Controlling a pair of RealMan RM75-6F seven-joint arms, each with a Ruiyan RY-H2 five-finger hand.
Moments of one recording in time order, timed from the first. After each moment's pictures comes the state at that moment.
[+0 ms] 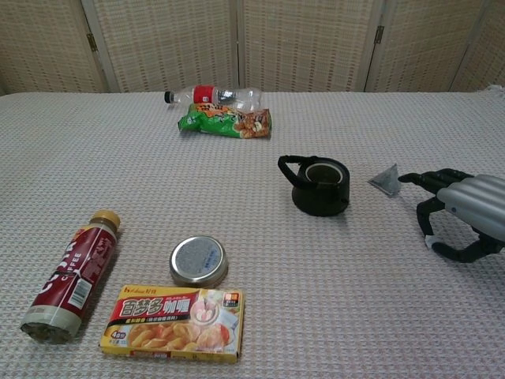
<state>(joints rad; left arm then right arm) -0.17 -1.11 -0.02 -1.50 1.53 1.41 -0.06 0.43 -1.63 0.00 -1.08 -1.51 1.10 -0.18</state>
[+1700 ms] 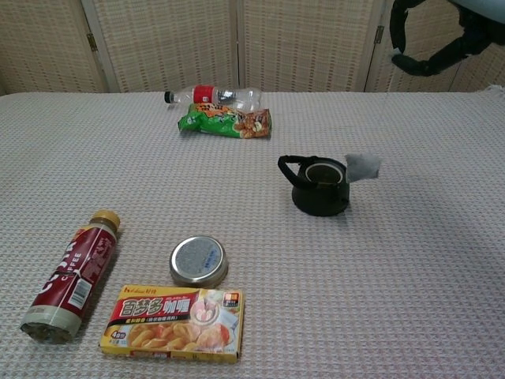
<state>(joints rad) -0.18 -1.11 -0.04 -1.49 1.47 1.37 -0.08 0.58 -1.36 0.30 -1.68 -1.38 1.22 -0.40</state>
